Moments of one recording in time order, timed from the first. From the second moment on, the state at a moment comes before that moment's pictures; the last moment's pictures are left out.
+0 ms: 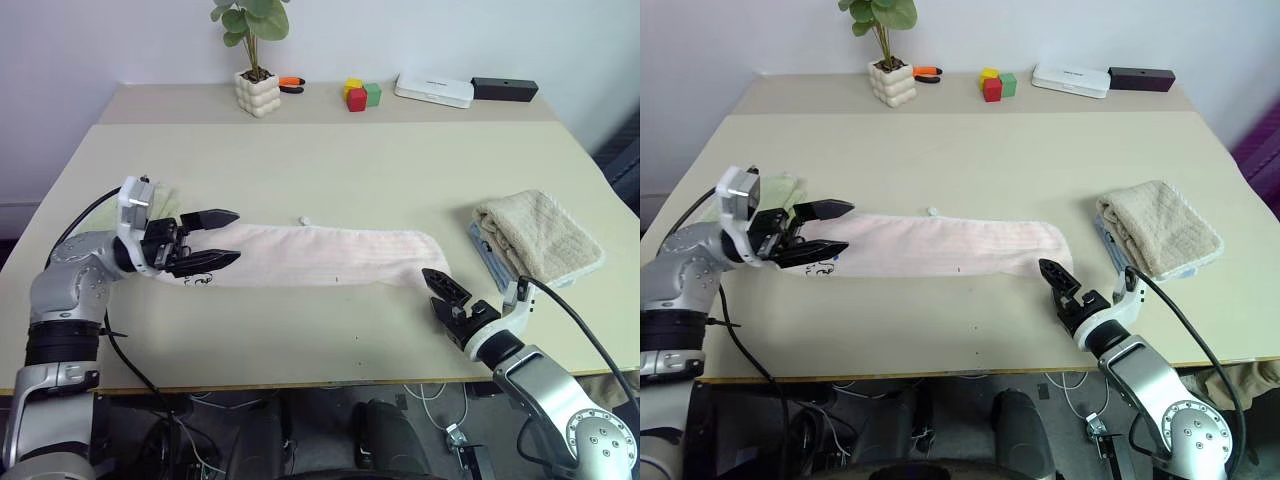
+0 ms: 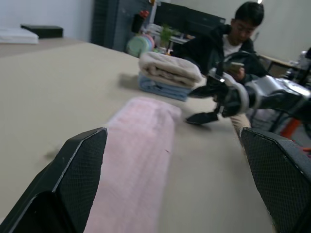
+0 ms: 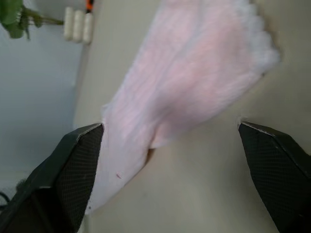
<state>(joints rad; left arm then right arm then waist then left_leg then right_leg) -0.47 0.74 0.18 0.29 -0.65 0.41 -1.57 0.18 -0.30 -0.32 -0.43 1.73 0.68 -0.36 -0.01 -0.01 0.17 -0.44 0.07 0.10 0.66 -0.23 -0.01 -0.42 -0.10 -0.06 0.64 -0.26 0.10</state>
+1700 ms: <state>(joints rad) -0.45 0.71 0.21 0.32 -0.63 0.32 -1.51 -0.02 -0.63 -0.32 -0.36 1.39 0.81 -0.10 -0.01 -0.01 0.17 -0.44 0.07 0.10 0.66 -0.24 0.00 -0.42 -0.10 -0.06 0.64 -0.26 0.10</state>
